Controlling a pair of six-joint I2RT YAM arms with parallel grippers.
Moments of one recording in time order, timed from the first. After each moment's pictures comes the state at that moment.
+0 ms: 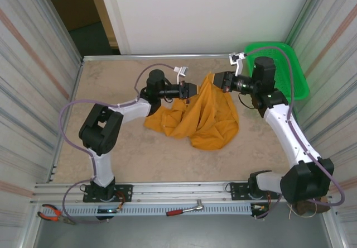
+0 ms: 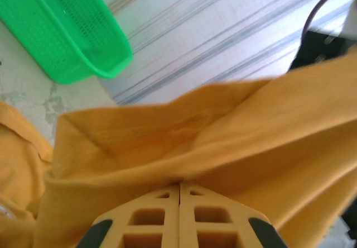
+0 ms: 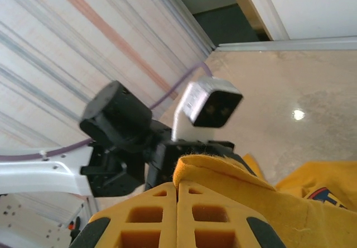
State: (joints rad) left arm -0.56 1.91 1.22 0.69 0.94 -0.99; right arm 0.19 1.26 1.16 -0.20 -0.83 0.44
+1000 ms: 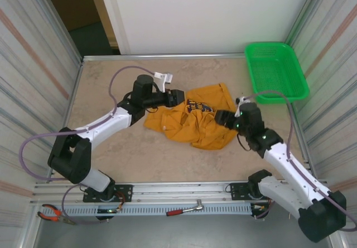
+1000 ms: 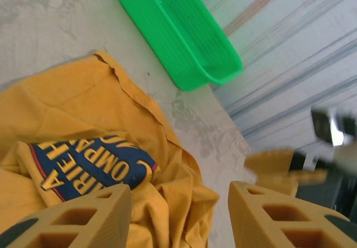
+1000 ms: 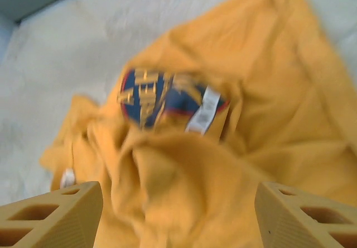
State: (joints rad) left arm -0.58 1.50 1.02 0.12 0.52 -0.54; right arm 0.40 0.89 0.66 -0.37 -0.02 0.58
